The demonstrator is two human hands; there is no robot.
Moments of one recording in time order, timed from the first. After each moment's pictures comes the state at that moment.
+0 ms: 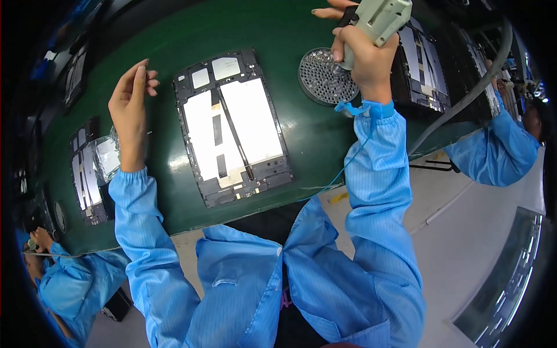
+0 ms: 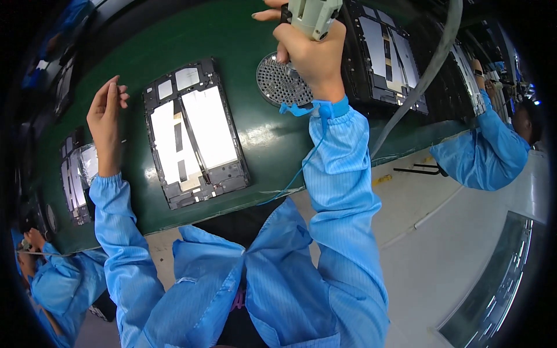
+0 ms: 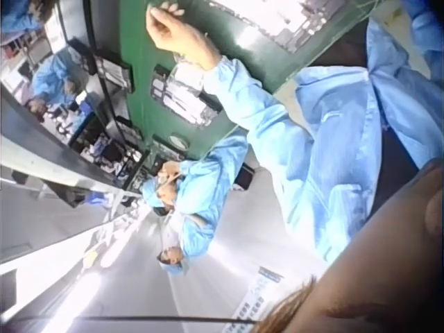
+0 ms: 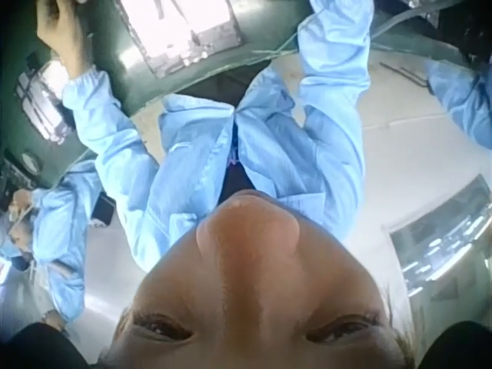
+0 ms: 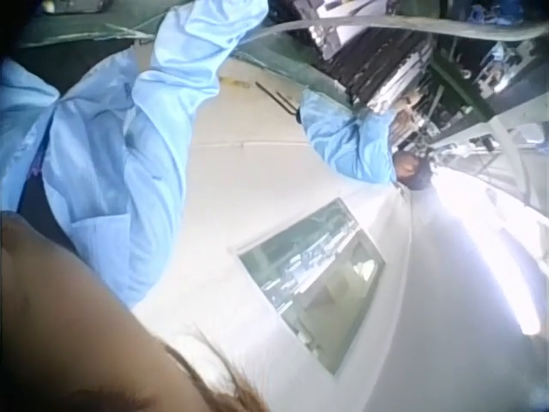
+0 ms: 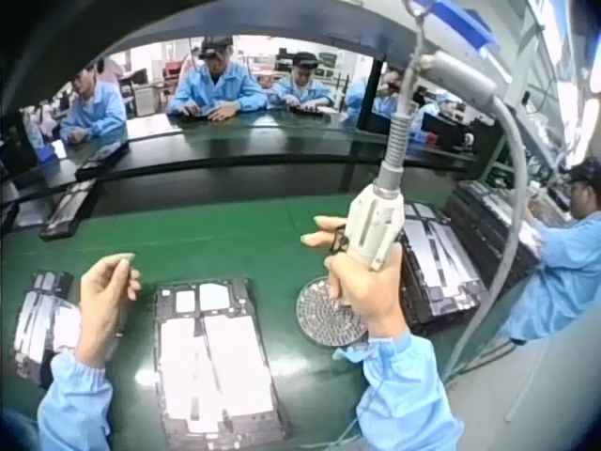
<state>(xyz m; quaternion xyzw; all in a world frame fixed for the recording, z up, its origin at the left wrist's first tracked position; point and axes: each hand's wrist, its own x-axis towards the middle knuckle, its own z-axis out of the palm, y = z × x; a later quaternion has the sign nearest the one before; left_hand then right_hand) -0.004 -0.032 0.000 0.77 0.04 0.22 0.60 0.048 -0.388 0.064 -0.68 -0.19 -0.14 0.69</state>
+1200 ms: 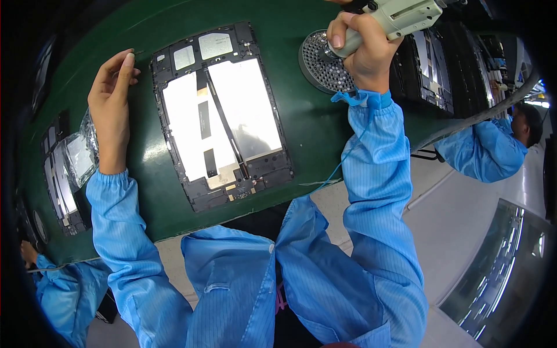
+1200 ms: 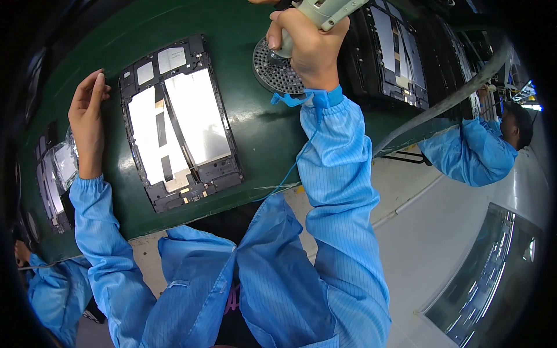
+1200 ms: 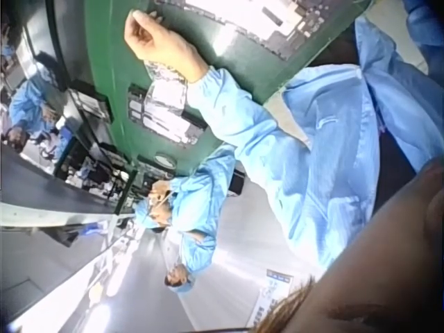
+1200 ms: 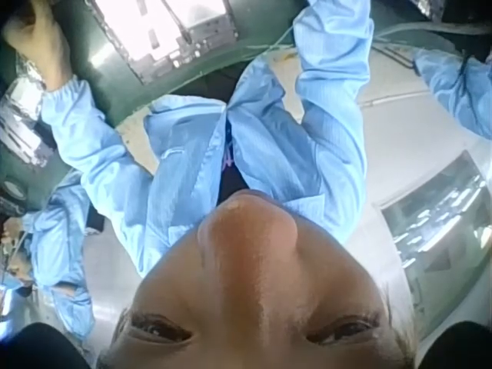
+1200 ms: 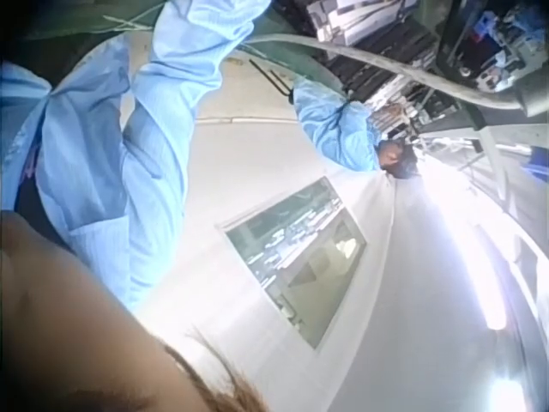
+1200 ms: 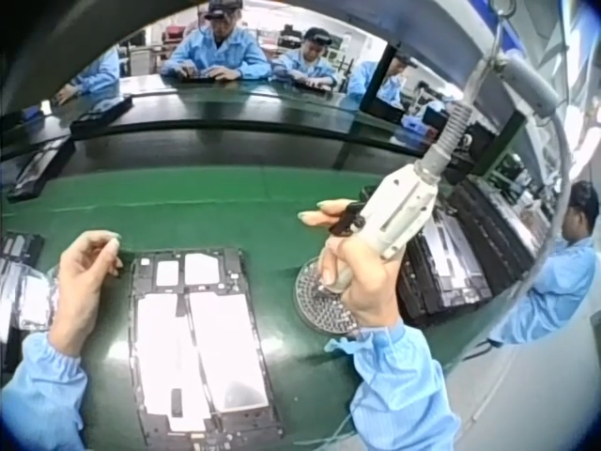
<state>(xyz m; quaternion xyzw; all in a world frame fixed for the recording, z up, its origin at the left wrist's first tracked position) -0.013 -0.031 -0.023 0.81 0.07 0.20 0.54 0.071 -0.390 0.017 -0.59 -0.26 -0.10 0.76</state>
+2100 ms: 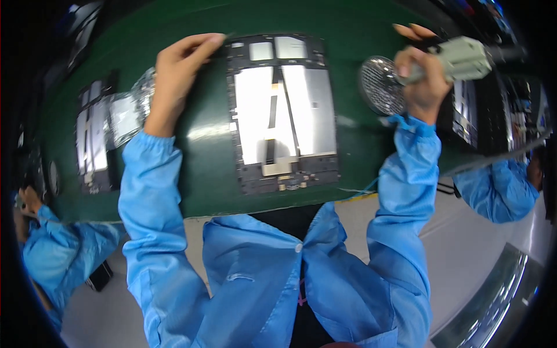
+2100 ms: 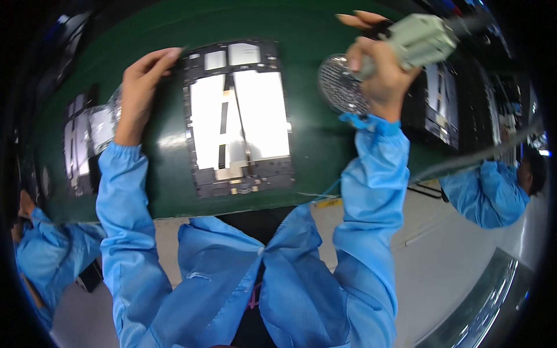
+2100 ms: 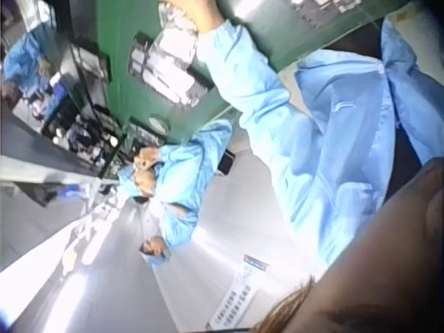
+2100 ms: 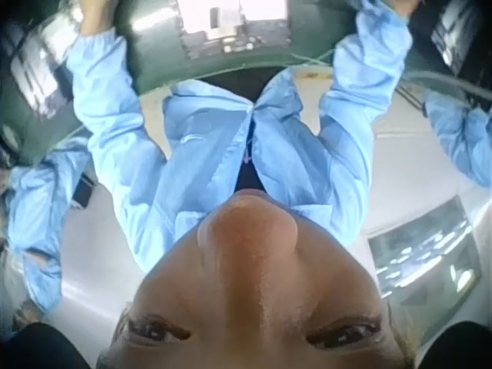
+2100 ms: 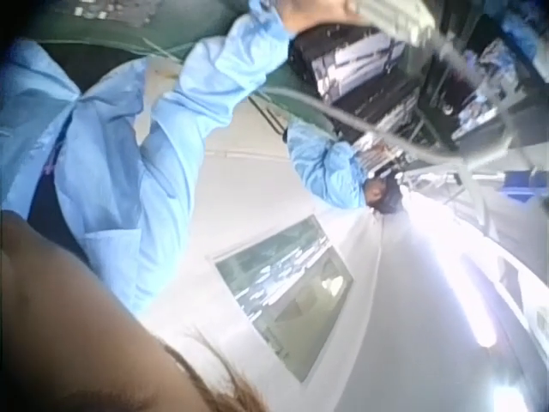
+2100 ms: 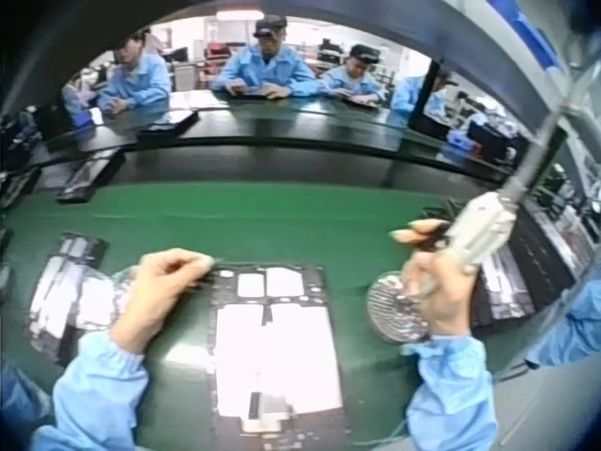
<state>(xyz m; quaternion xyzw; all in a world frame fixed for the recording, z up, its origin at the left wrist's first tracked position) -0.010 -0.021 -0.018 0.79 0.05 0.11 0.60 0.063 -0.384 0.037 -0.63 -0.27 -0.14 0.71</state>
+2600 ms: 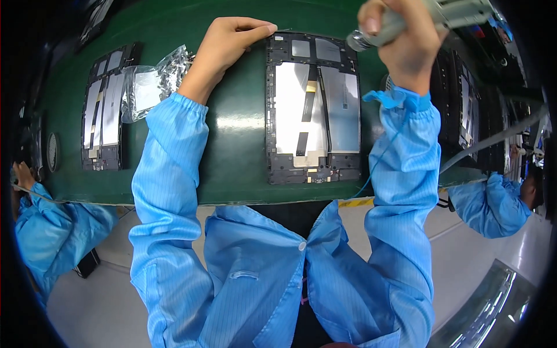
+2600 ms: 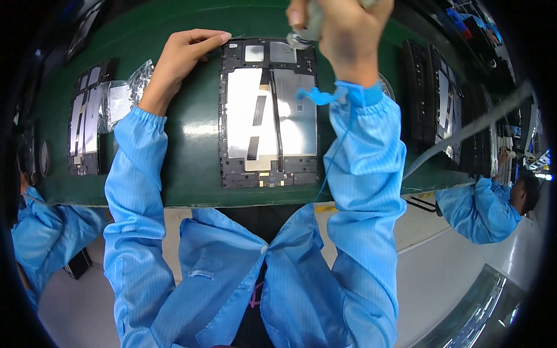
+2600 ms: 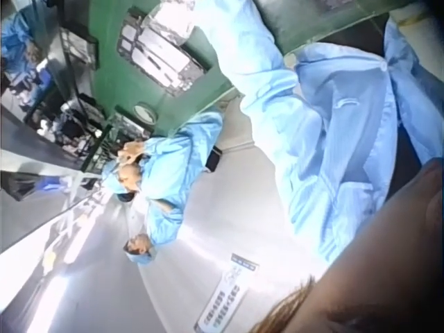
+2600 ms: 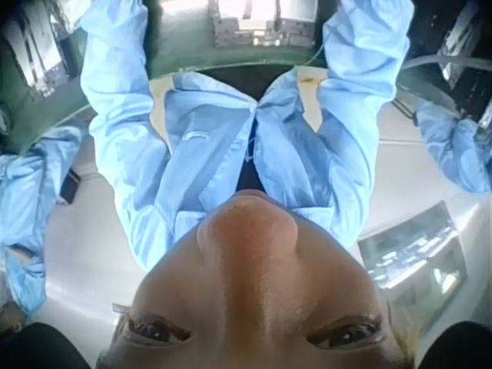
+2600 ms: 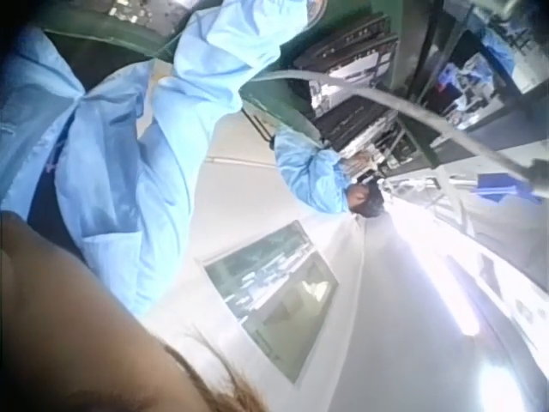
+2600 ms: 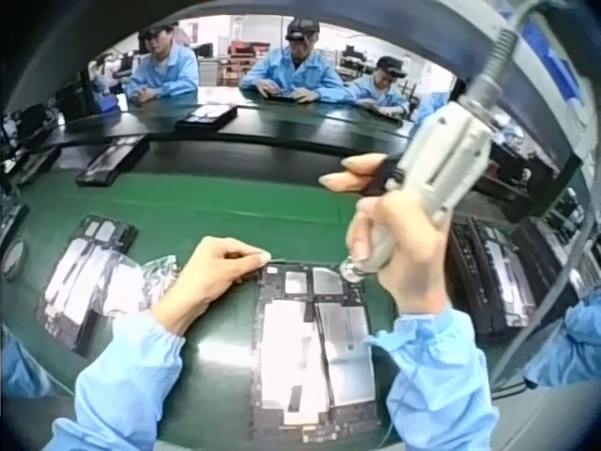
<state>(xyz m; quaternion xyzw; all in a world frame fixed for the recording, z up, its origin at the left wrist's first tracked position) 0.007 -0.022 -0.014 0.79 0.05 0.05 0.61 0.036 -0.237 0.103 -0.59 -0.28 -0.06 0.75</state>
